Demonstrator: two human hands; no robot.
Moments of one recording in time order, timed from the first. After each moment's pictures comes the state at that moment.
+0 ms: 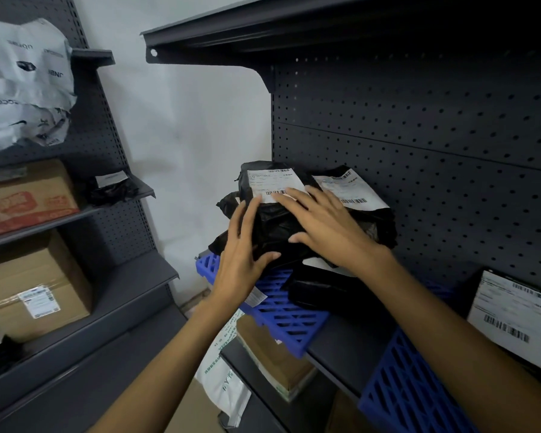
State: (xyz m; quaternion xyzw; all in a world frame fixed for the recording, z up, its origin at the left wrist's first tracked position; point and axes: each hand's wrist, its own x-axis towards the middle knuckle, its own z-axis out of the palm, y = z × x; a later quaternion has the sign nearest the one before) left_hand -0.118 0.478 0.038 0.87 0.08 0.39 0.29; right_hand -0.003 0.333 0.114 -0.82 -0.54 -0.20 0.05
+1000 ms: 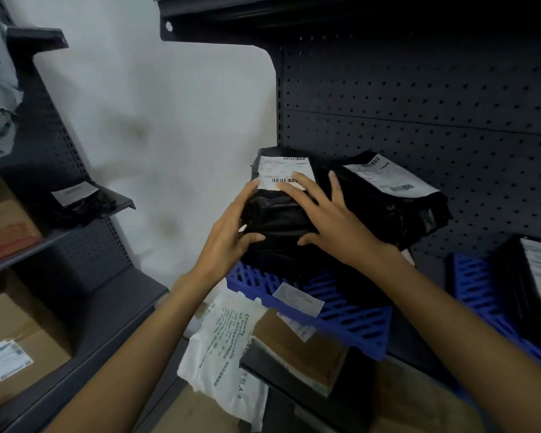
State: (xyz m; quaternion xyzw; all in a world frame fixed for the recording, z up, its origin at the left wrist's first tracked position) left_hand -0.104 0.642 0.044 0.87 -0.11 0.28 0.39; right_hand -0.028 0.429 0.089 -0.88 -0.43 -0.14 0.14
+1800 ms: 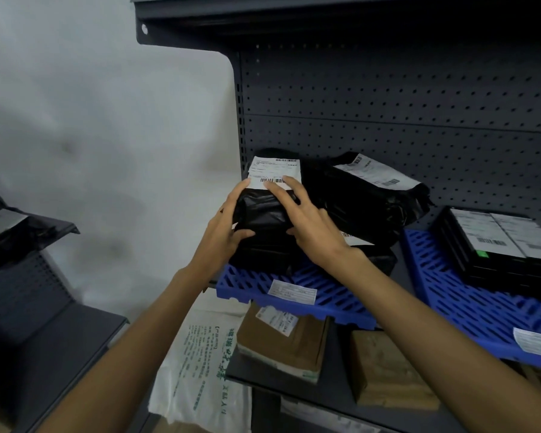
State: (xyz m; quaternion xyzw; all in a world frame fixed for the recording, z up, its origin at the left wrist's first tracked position) left_hand -0.070 0.661 0.040 0.83 -0.19 0.22 0.47; right_hand -0.071 0.458 0.085 -0.93 -0.28 -0.19 0.14
